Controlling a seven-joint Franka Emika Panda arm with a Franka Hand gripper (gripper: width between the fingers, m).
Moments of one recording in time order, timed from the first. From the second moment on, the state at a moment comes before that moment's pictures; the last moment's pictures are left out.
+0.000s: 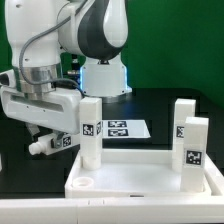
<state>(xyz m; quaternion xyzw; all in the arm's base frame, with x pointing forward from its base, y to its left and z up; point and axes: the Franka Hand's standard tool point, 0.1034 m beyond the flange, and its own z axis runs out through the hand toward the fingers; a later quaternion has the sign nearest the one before) 0.429 -0.137 0.011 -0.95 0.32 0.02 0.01</state>
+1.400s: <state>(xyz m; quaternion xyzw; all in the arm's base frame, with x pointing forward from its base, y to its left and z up) 0.426 -0.120 0.046 -0.97 -0.23 -0.06 -0.09</state>
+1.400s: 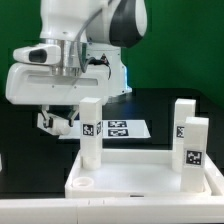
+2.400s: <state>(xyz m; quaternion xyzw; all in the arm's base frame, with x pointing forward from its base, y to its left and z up) 0.415 -0.054 0.033 -0.89 -0.45 0.01 -0.04</state>
